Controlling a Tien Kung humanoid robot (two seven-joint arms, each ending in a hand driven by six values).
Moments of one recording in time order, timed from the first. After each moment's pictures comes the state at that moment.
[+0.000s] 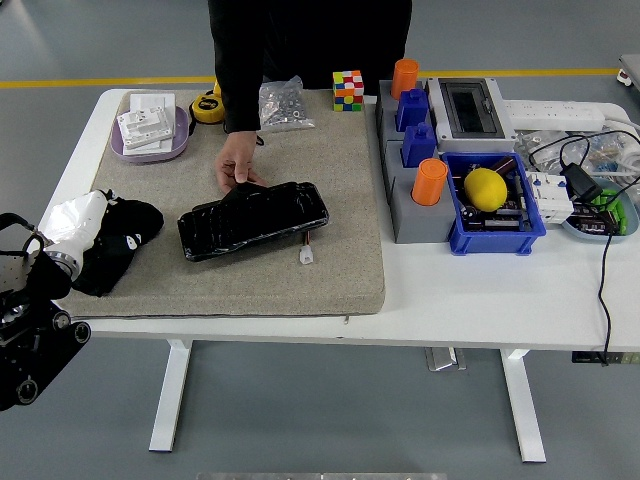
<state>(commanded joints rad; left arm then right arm) -0.40 0.37 -0.97 -1.00 1.97 0.30 0.29 -0.05 -0.32 1.42 0.33 -0.79 -0.04 -0.23</state>
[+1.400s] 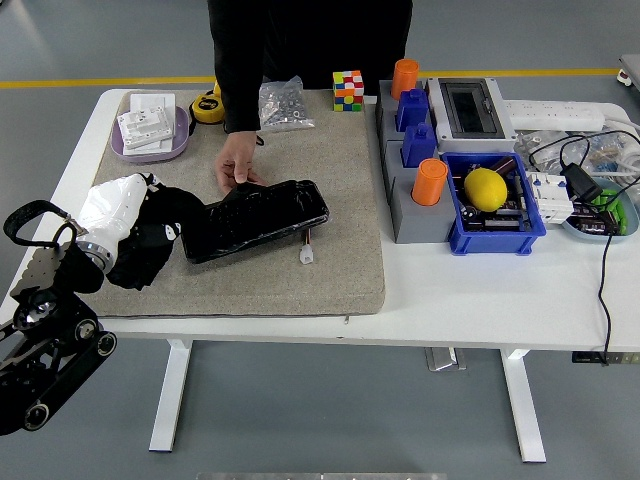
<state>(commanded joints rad) -0.34 0.36 -0.96 -1.34 2.08 0.21 0.44 -0.04 -0.32 1.42 0.31 -0.79 -0.03 -0.22</state>
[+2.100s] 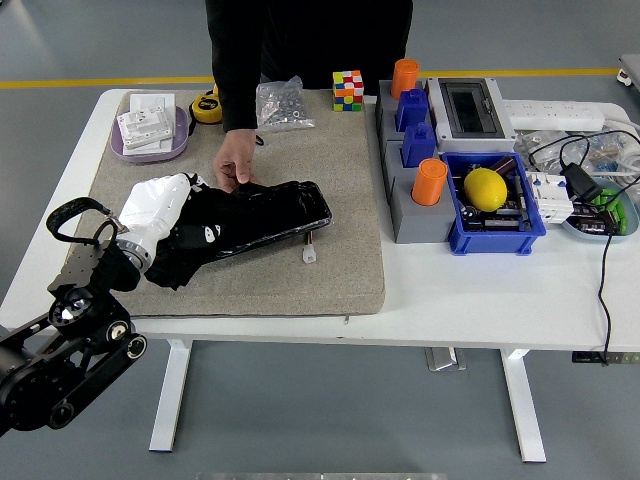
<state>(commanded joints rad) -0.42 0.32 -0.85 -1.33 2.07 0.22 0.44 -0.04 -0.33 1.43 0.31 -0.80 -0.02 -0.23</state>
